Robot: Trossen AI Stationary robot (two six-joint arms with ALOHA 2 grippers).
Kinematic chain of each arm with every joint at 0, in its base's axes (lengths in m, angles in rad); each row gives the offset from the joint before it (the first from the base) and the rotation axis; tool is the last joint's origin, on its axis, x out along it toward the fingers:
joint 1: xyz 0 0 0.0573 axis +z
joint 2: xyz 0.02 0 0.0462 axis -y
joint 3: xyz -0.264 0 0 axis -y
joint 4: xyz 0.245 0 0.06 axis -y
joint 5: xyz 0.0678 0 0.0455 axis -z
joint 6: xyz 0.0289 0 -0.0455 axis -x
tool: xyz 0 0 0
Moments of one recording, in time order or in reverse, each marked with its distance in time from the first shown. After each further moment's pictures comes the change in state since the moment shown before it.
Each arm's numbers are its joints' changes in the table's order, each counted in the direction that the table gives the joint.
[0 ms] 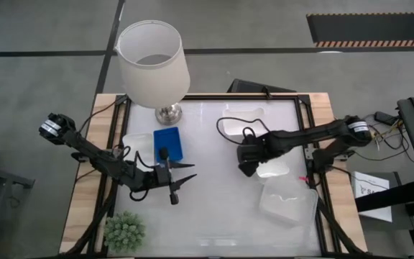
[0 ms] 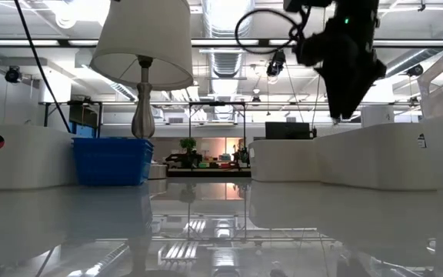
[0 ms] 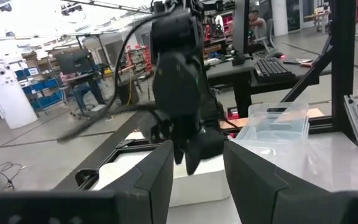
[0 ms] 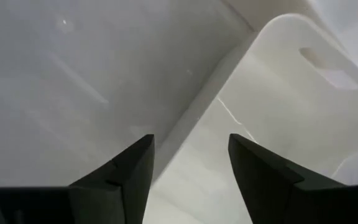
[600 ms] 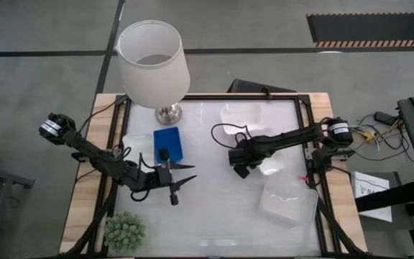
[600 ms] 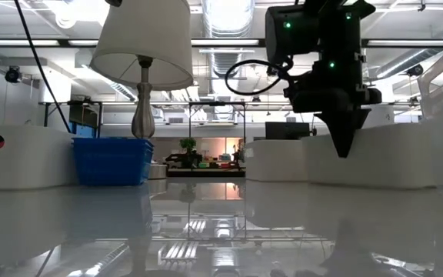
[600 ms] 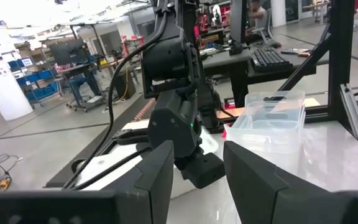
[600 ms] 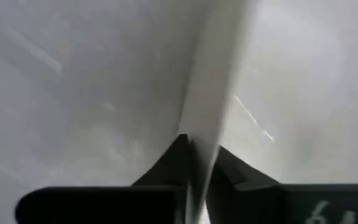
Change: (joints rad) left arm -0.001 0.000 -0.001 -0.060 0.002 0.046; right arm -0.036 -0.192 -0.009 0.034 -0.030 -0.029
